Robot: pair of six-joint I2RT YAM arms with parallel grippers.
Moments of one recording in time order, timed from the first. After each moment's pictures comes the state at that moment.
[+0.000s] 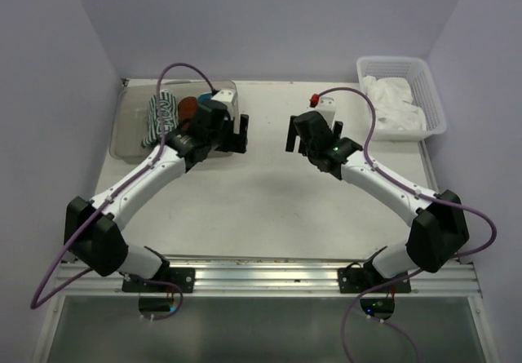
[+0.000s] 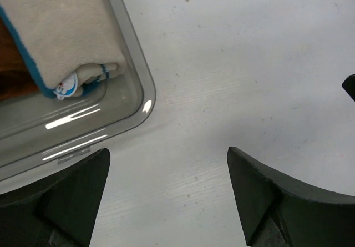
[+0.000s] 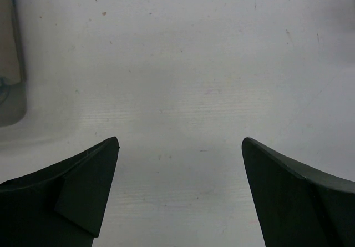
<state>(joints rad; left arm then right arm) -0.52 1.40 1.21 -0.47 -0.14 -0.29 0.65 1.47 1.18 -0.43 0.56 0.54</state>
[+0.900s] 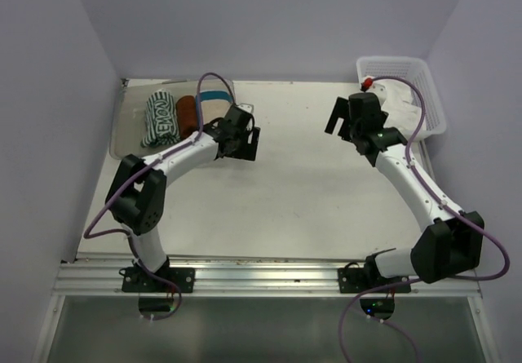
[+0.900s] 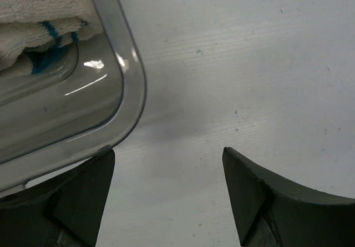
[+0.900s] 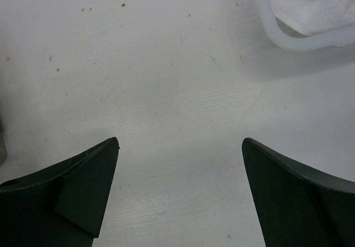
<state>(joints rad) -0.58 1.80 1.33 -0.47 -0.20 -0.33 0.29 1.37 1.20 -0.48 0.35 0.47</state>
